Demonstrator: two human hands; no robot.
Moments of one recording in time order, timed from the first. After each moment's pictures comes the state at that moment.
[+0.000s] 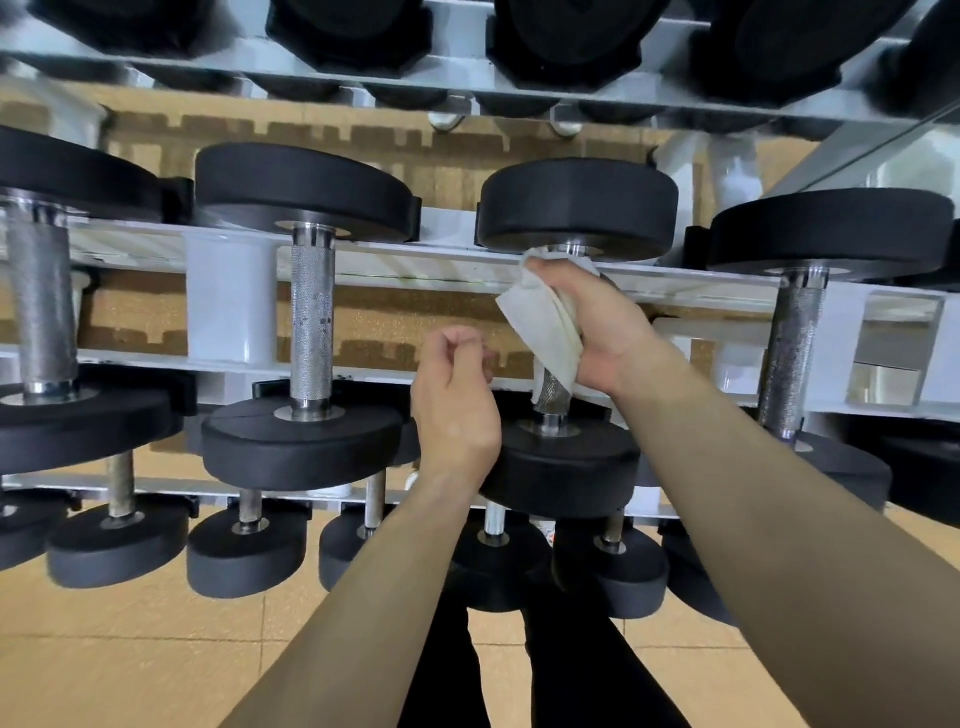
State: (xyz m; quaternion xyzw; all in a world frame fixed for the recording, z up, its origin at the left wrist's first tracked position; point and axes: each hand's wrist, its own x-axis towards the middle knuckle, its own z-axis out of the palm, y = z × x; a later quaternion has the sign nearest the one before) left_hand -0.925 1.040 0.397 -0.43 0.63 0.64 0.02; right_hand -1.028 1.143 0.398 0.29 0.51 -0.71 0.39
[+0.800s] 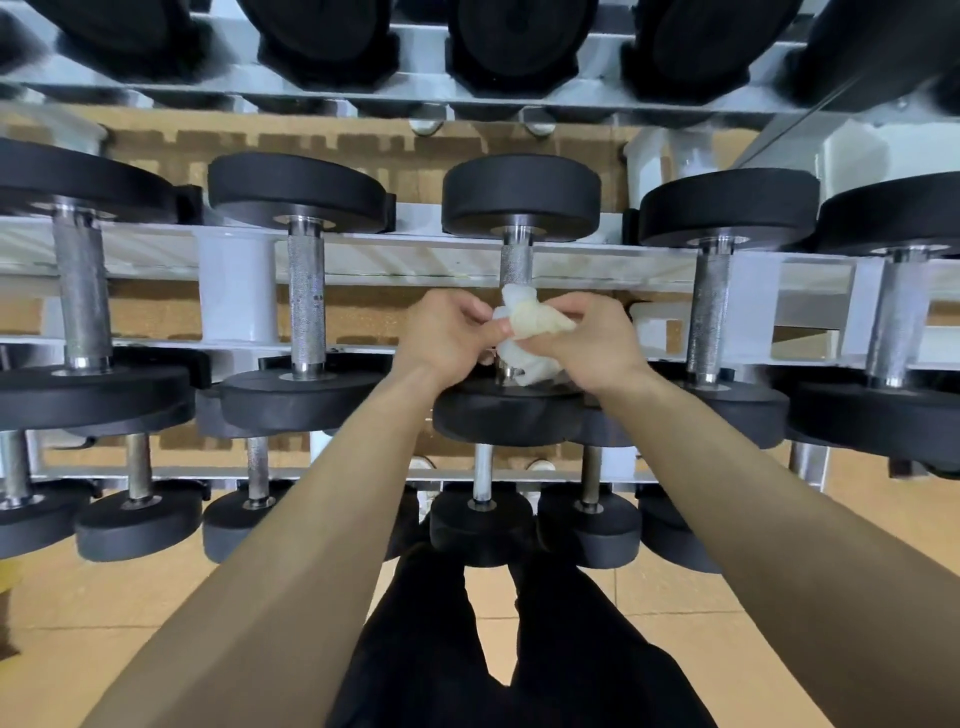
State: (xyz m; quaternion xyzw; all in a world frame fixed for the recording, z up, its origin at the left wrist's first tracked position) left_hand -0.952 1.027 0.416 -0.23 0.79 0.53 0.22; right_hand -0.970 1.191 0.439 0.15 0.83 -0.44 0.30
